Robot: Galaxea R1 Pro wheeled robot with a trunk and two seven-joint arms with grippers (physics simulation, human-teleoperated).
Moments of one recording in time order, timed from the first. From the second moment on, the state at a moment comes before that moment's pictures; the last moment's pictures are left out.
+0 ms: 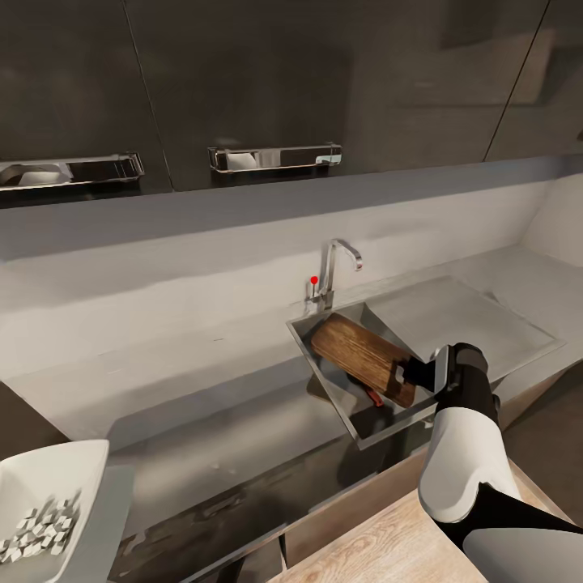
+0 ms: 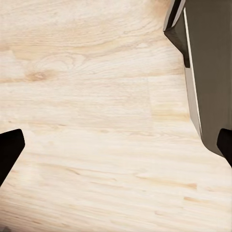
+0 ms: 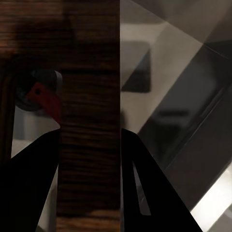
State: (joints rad) left arm -0.03 0.16 -2.09 -0.22 2.35 -0.07 0.22; right arm -0.99 0.15 -0.78 -0.97 0.34 1.04 -0.02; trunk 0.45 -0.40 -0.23
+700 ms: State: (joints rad) left arm -0.03 0.16 -2.09 -0.22 2.35 -0.07 0.22; right arm -0.99 0.15 -0.78 -0.97 0.33 0.96 -0.09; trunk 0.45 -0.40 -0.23
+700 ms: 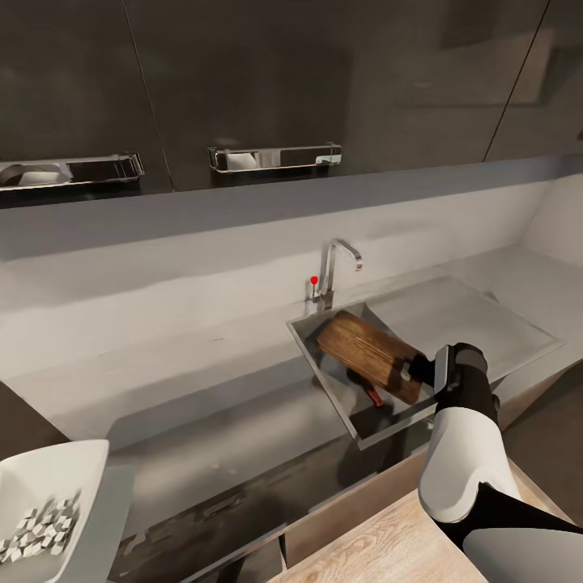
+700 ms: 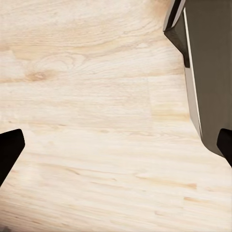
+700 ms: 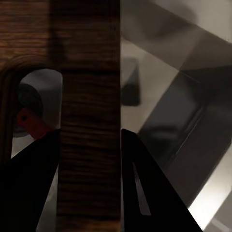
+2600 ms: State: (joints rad) left arm -0.03 0.16 -2.09 -0.22 2.35 -0.07 0.22; right arm -0.99 0.15 -0.76 -0.88 0.15 0.88 -0.22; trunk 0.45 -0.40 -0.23
